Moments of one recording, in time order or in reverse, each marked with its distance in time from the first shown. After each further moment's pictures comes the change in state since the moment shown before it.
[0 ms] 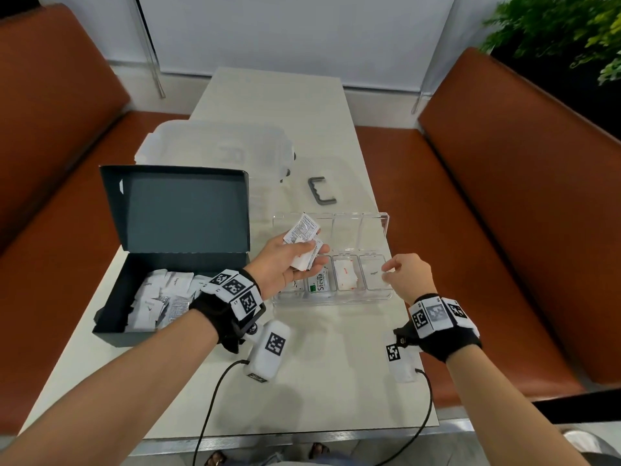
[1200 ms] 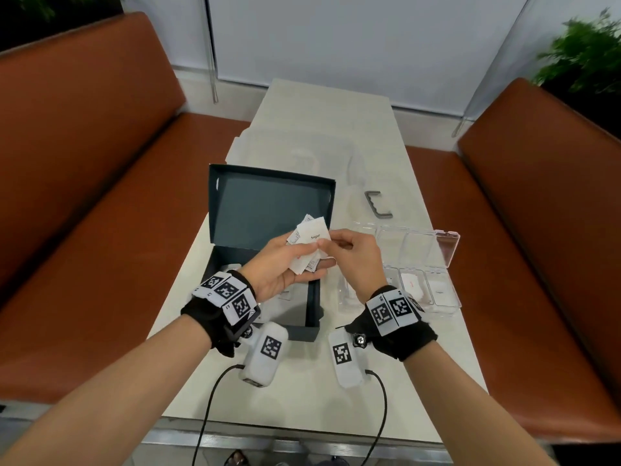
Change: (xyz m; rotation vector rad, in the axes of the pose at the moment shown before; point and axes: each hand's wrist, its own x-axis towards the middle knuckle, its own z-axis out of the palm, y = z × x) left_hand -0.063 0.041 -0.116 -0.092 -0.091 0.073; right_hand -0.079 -0.195 0.096 0.636 -0.102 -0.373
